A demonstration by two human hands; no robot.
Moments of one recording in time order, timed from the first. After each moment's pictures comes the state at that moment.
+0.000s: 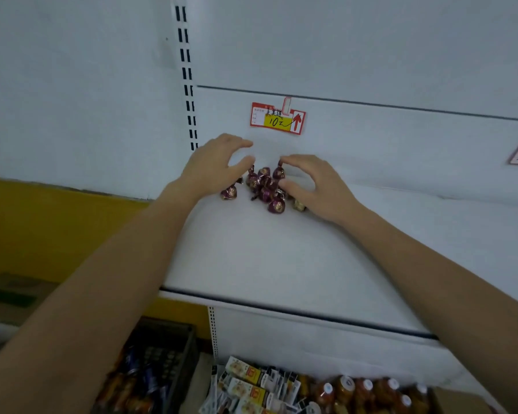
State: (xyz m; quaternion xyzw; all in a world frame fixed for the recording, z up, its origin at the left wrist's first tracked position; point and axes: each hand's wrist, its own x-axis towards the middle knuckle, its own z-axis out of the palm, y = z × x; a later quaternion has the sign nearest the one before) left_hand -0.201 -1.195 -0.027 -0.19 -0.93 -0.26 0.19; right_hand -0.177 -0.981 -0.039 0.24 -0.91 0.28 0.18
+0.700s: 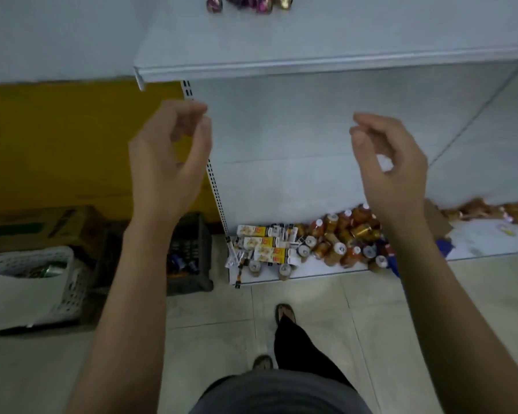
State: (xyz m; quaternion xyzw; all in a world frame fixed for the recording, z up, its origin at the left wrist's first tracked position) left_hand 0.098 -1.262 -0.111 -0.21 -0.82 -0.46 0.27; right_hand 0.153 -1.026 -0.138 -0.01 -0.81 0.46 0.37
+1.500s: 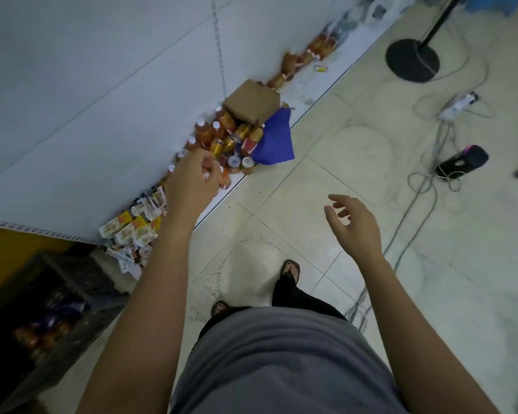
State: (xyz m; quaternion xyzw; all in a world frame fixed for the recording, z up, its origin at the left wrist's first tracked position) left_hand 0.199 -0.949 -0.290 -0.40 -0.86 -0.28 -0.13; right_hand 0.465 -0.854 -0.329 -0.53 -0.77 0.32 0.15
